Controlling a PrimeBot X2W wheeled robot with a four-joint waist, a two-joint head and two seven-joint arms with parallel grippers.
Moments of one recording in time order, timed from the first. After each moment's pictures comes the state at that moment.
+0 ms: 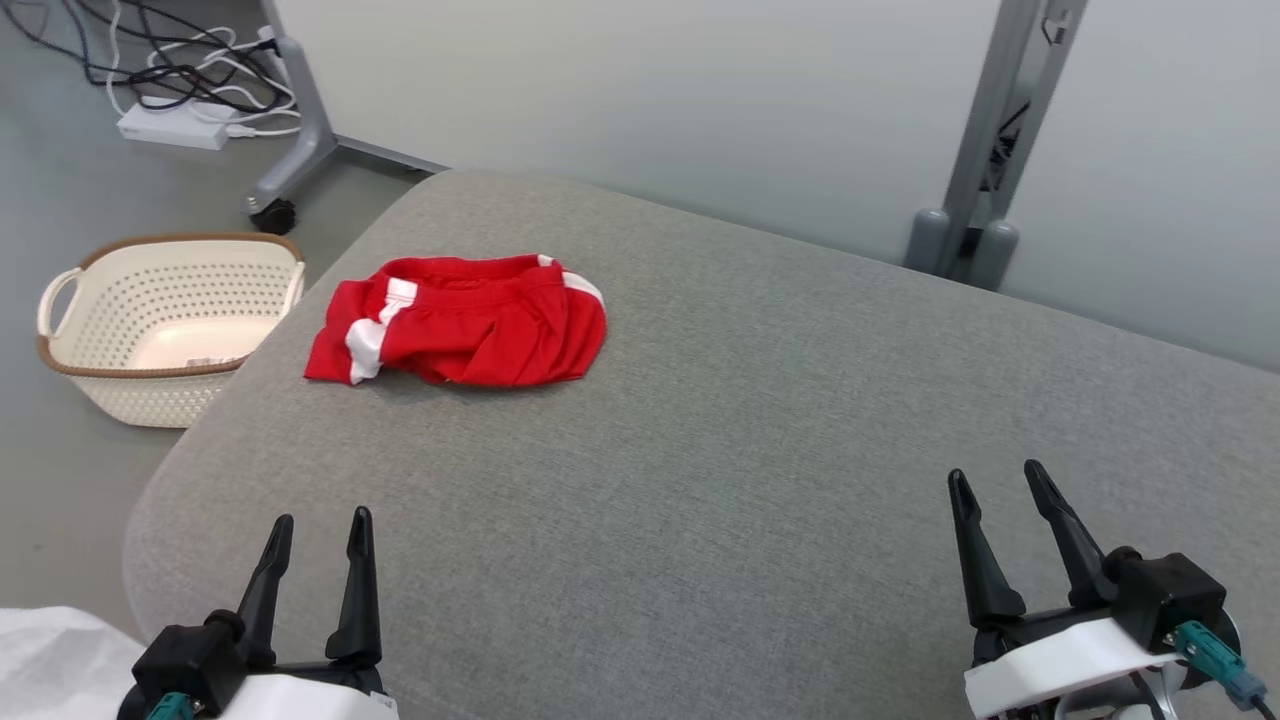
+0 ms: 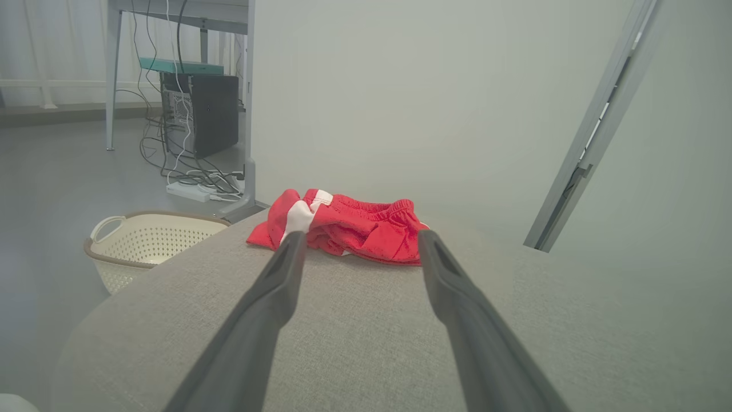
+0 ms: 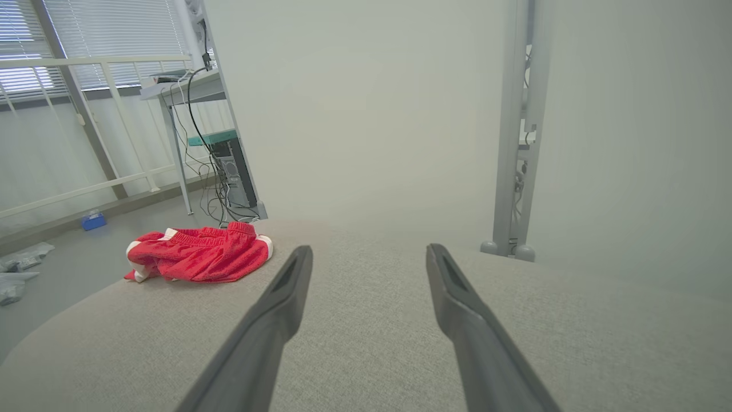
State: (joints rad) left arm 0.04 0.05 0.00 0.20 -0.29 -0.07 -0.26; right arm -0.06 -0.05 0.10 0.21 0.21 0.13 -0.26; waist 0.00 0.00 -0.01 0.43
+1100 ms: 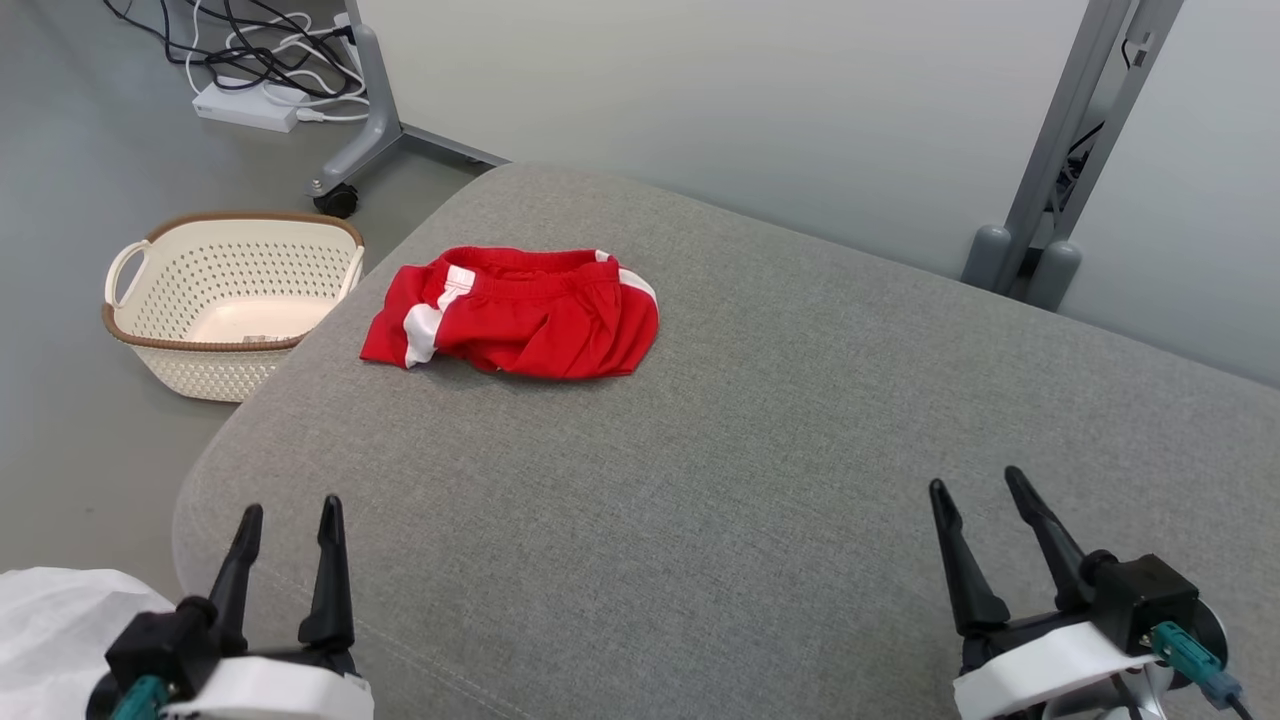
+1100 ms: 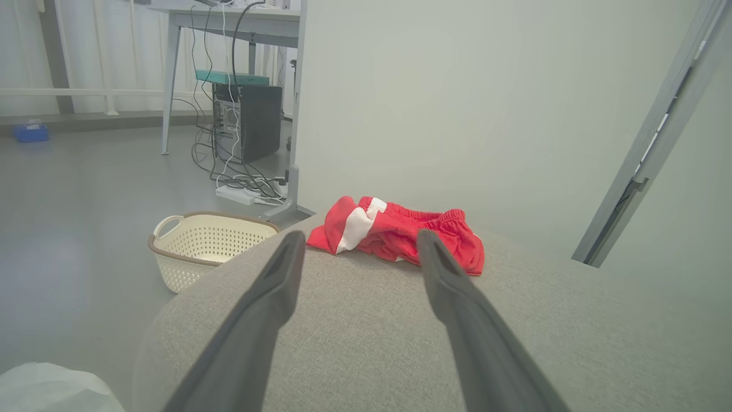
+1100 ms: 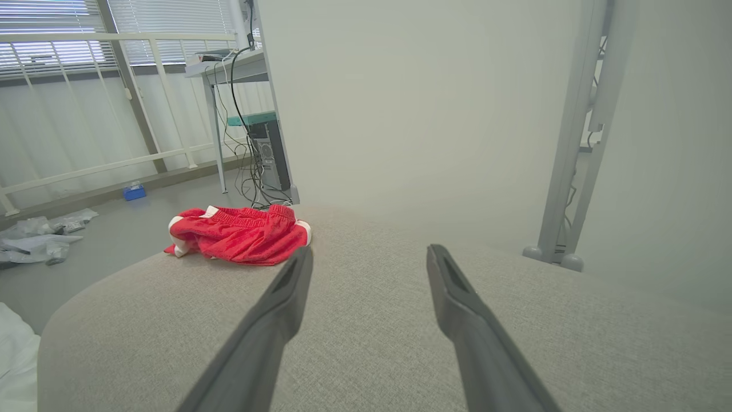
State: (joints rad) left arm 0.02 0.05 0.06 0.23 -0.27 -0.08 -0.26; right arm -0.07 -0.05 0.13 0.25 0.18 0.13 -0.26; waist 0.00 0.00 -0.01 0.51
